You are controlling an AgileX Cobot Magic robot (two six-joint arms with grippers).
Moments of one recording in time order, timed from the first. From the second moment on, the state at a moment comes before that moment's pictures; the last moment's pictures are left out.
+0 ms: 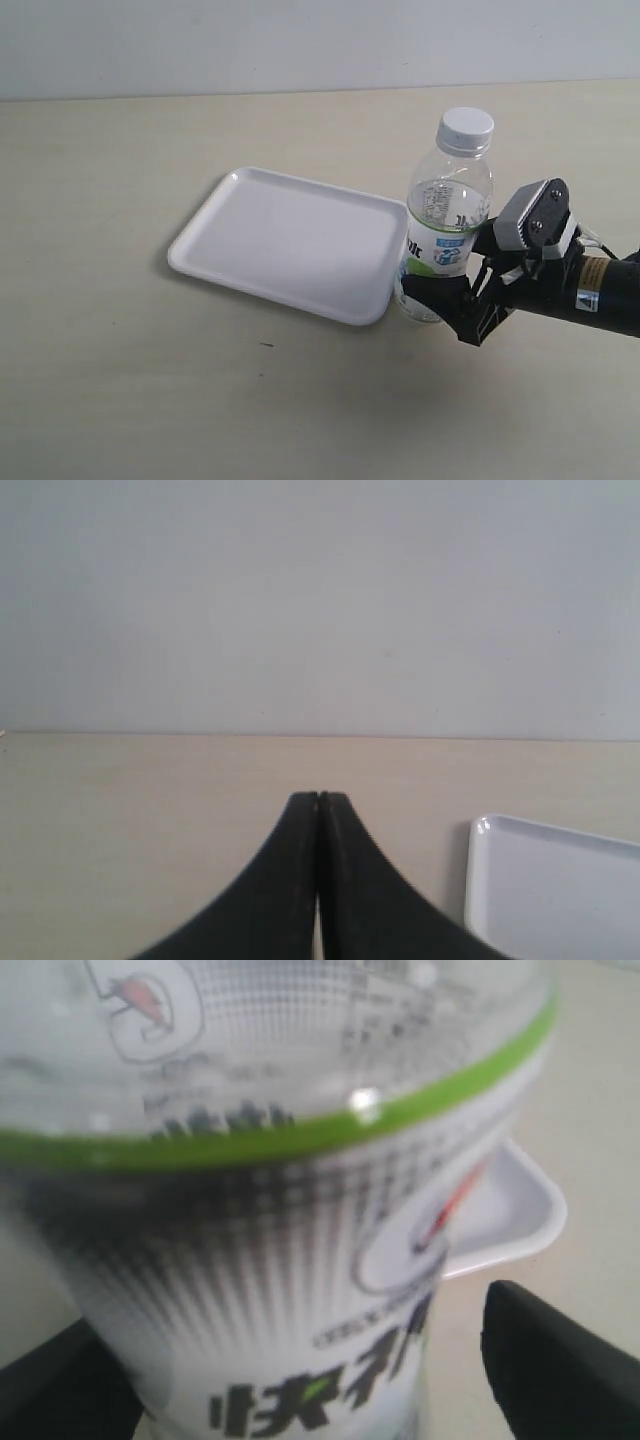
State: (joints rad) left arm -0.09 0.01 0.00 0.10 0.10 -0.14; right arm -0.11 2.04 -0.45 -0.92 -1.12 0.13
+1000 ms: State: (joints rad) left arm -0.09 0.01 0.00 0.10 0.10 -0.14; right arm -0.11 2.05 -0.49 -1.00 -1.14 0.18
